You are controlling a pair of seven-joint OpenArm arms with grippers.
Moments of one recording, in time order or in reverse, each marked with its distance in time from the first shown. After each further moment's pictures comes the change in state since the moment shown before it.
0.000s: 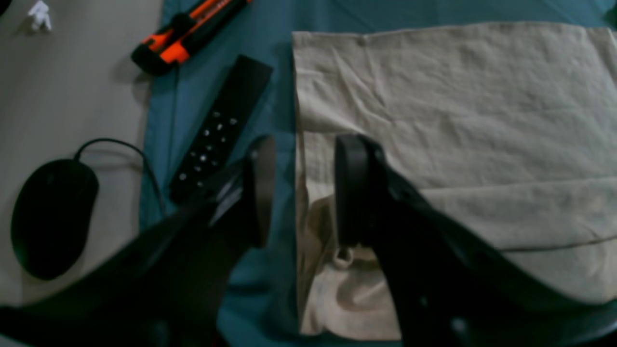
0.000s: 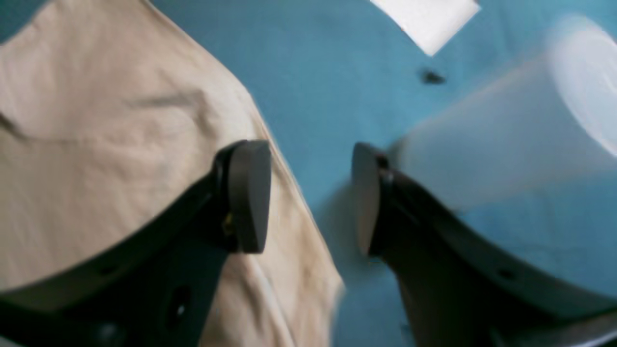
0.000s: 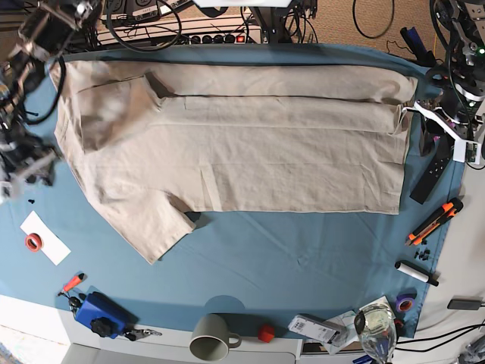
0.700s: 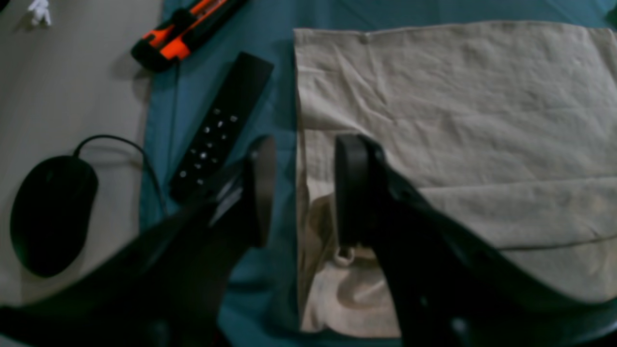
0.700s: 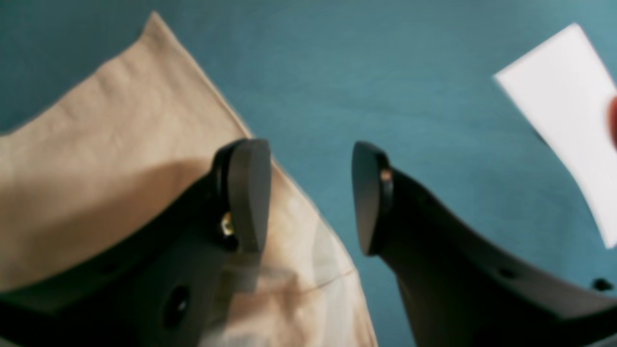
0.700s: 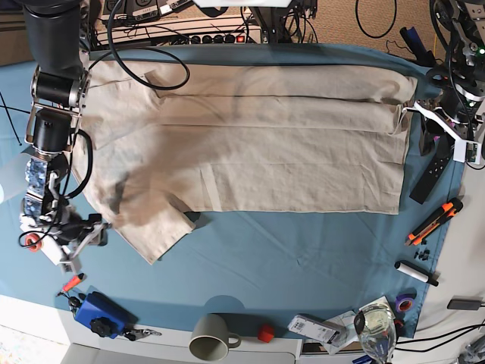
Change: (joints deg) left arm 0.0 0.0 0.0 0.0 0.0 0.0 0.6; right arm 30.8 0.0 -30.2 -40.9 -10.3 -1.9 13.2
